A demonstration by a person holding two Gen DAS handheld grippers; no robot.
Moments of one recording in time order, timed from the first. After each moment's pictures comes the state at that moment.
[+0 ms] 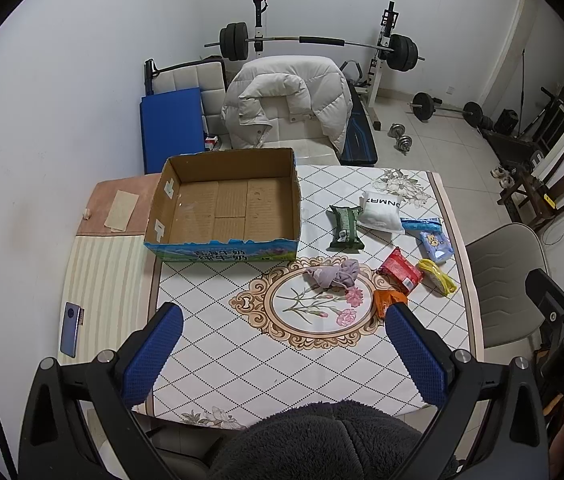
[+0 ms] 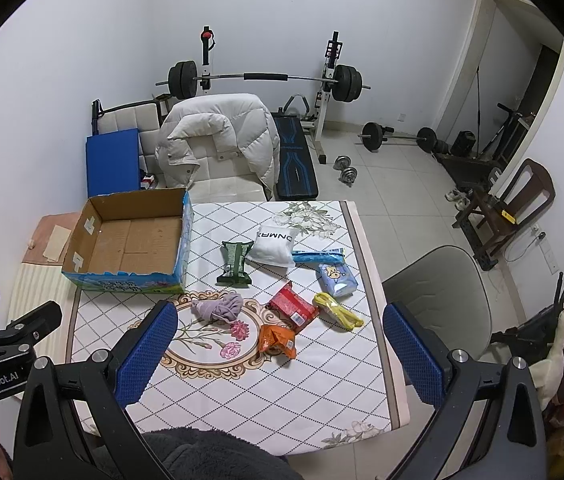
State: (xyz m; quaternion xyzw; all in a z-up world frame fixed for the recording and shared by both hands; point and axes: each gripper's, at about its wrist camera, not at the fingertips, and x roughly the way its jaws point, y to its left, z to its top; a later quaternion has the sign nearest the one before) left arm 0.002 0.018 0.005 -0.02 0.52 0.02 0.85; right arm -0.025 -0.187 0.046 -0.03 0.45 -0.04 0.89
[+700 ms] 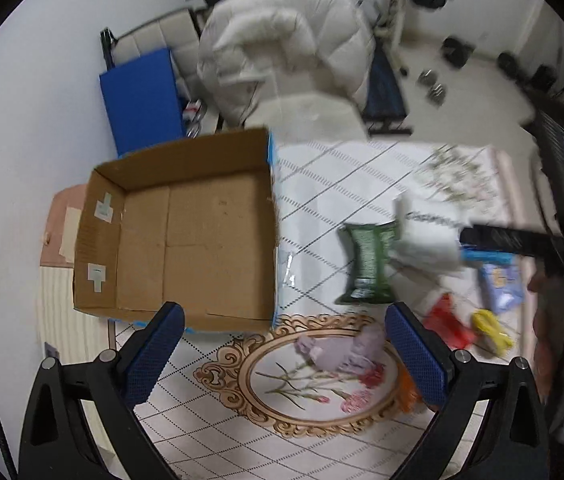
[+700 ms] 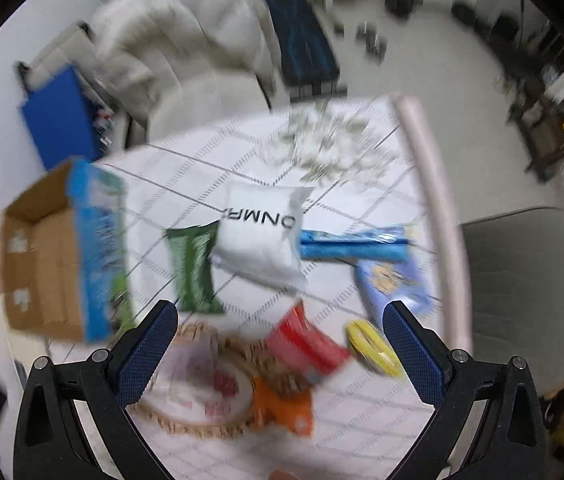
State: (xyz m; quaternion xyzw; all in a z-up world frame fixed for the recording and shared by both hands) left arm 0.243 -0.049 -0.177 0.04 0.62 0.06 0.78; right arm 0.322 -0.274 -0.249 0.07 0.69 -0.02 0.72
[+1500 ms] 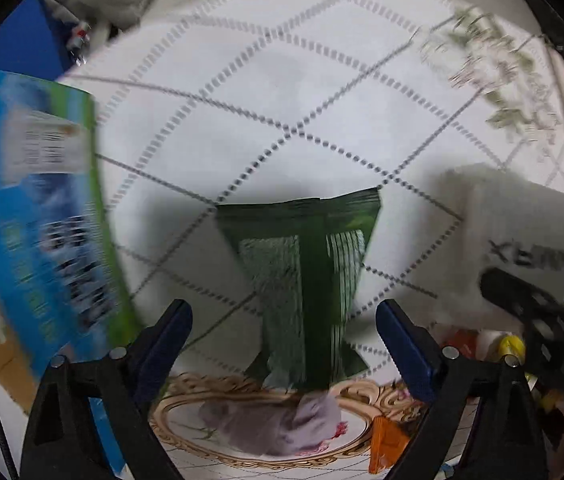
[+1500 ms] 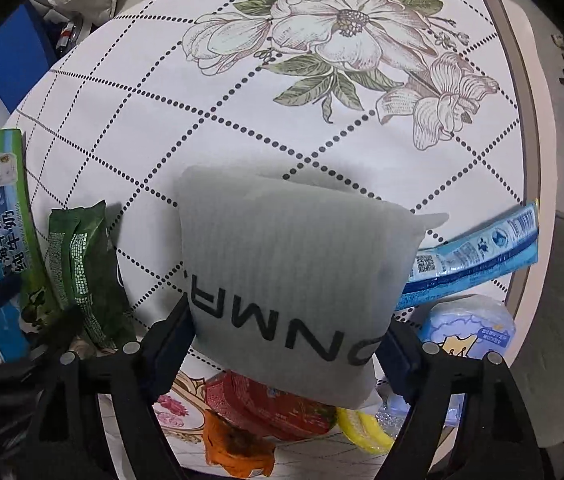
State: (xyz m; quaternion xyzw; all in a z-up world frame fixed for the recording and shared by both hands) left arm 0.358 -0.126 -0.390 0.05 0.79 -0.01 0.61; right arm 0.349 -0.311 -0.409 0.06 0.79 0.04 0.61
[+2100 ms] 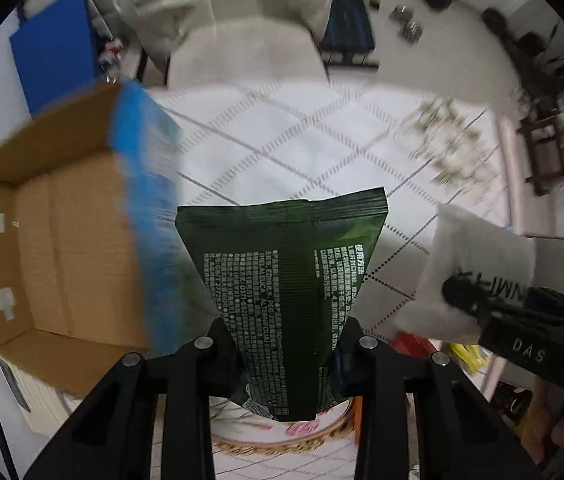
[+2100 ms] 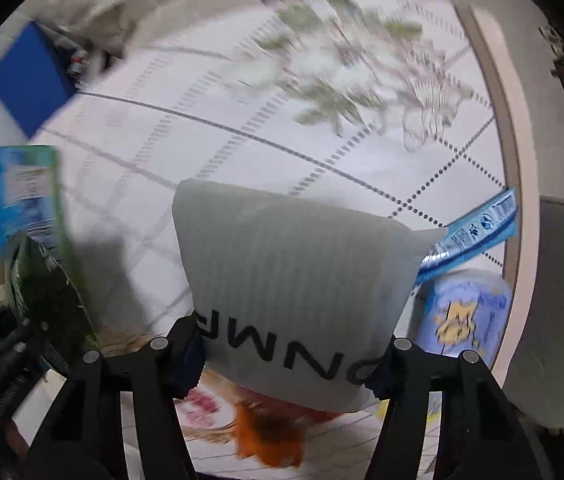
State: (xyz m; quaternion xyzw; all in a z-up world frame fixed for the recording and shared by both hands) left arm 0.342 -0.074 -0.237 -0.02 0.71 -0.03 0.70; right arm 0.337 -0.288 -0.348 0.10 0.74 0.06 0.66
